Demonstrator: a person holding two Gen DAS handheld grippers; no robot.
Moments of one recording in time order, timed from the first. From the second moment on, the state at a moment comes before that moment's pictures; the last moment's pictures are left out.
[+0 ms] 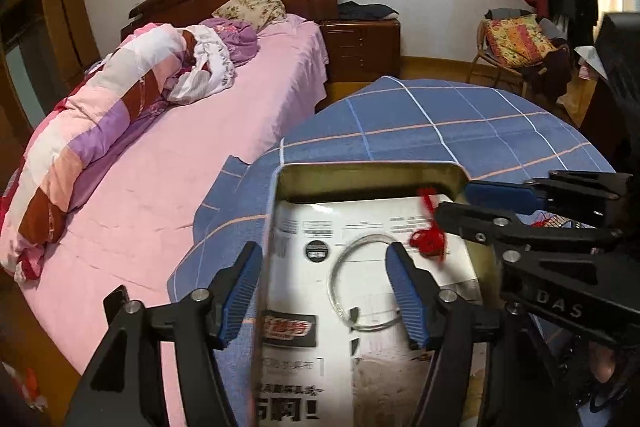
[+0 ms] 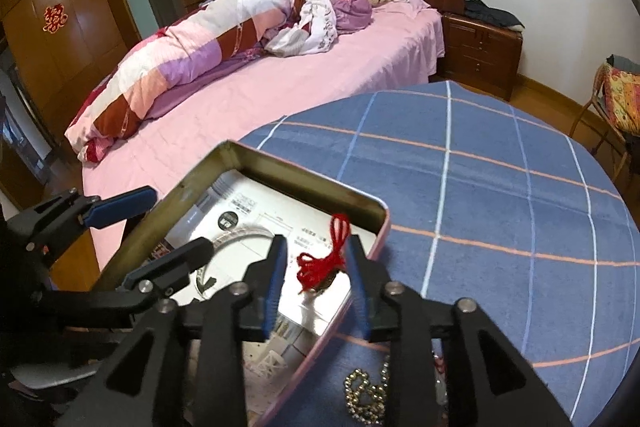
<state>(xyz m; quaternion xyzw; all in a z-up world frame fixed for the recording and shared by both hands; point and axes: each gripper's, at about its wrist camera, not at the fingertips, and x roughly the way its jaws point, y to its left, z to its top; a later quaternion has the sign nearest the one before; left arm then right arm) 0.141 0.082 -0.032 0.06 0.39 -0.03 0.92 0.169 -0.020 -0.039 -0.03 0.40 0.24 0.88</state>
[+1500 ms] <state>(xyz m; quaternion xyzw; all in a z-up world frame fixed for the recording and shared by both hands) 0.044 0.023 -0.027 0.06 0.36 -0.03 0.93 0.040 -0.137 -0.053 -0.04 0.37 0.15 0.92</state>
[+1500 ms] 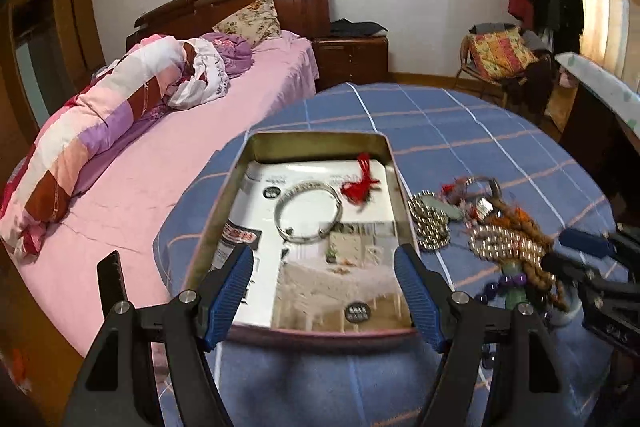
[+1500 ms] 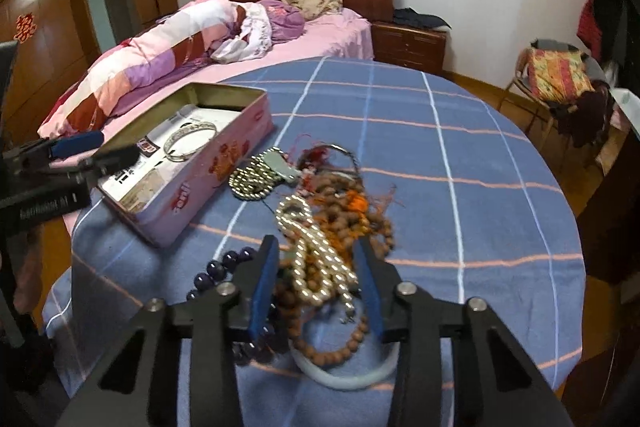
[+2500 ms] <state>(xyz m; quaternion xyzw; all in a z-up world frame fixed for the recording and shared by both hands) 0.031 -0.012 -0.029 0.06 0.35 -0.10 0.93 0.029 -0.174 -0.020 0.04 0.33 0.14 0.93</state>
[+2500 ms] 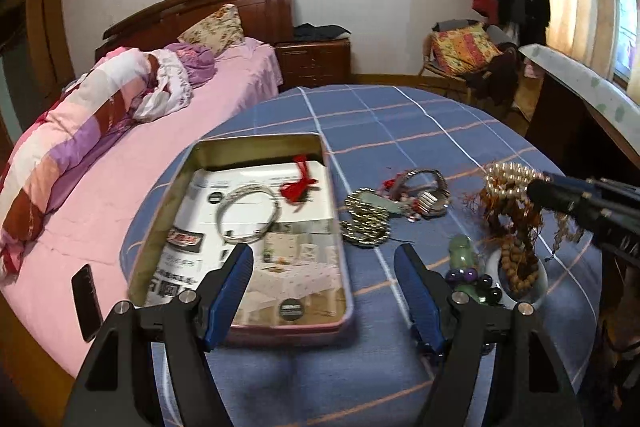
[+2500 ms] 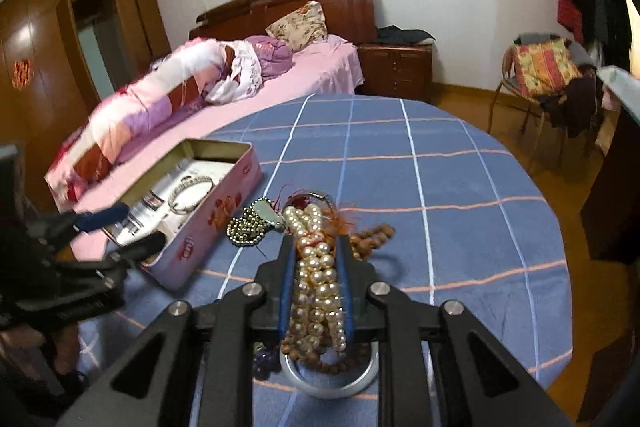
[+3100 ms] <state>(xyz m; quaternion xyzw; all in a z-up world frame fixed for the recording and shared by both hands) 0.040 -0.060 -0.049 0.12 0.37 -0.14 0.91 0.052 -0.218 -0.058 0.09 0.39 0.11 0.91</state>
